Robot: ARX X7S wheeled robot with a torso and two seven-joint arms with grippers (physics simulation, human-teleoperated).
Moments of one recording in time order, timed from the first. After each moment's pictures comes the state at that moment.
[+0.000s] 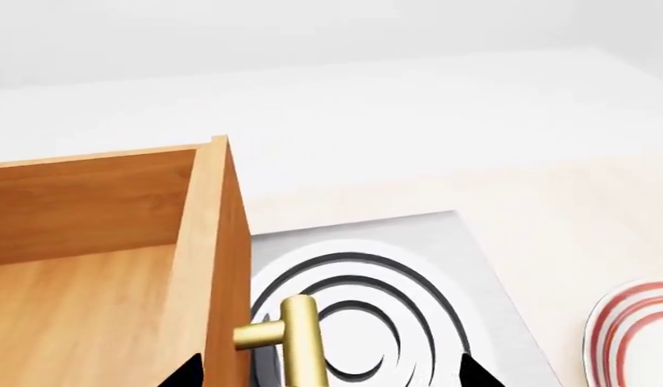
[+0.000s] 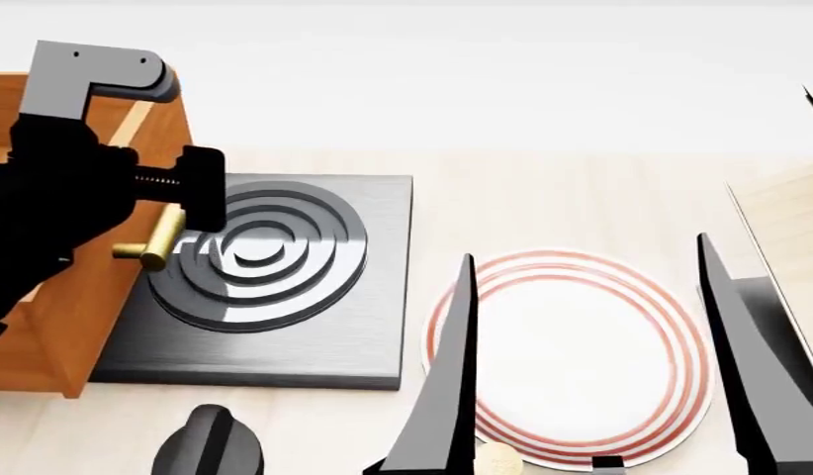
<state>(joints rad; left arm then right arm) -1.24 -0.13 0.18 -0.69 -0.18 -0.89 0.14 0.09 0.30 -0.25 -0.98 -0.11 0.34 0.26</state>
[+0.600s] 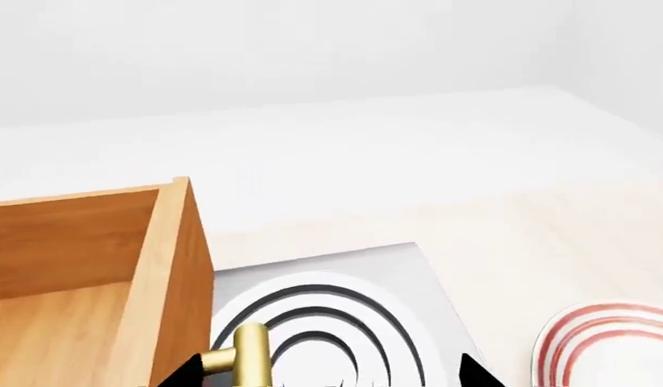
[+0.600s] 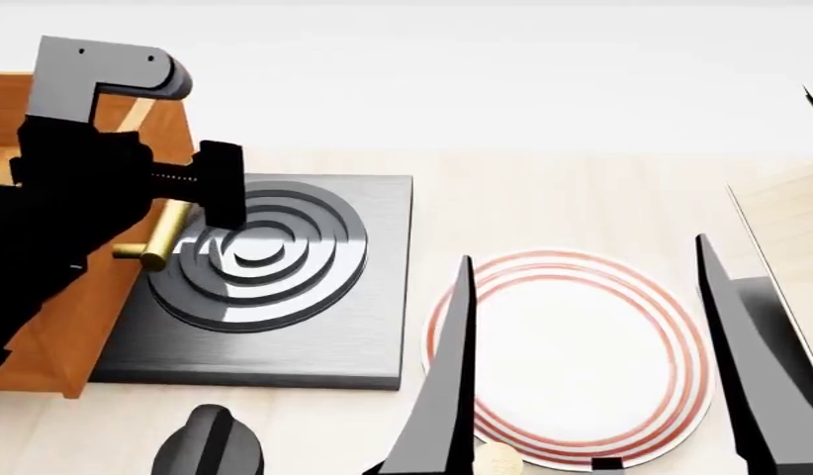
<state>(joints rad) -1.15 -0.12 0.17 -0.46 -0.23 -0.94 0.11 0.09 0.31 -0.25 -0.98 -0.10 0.34 0.27</state>
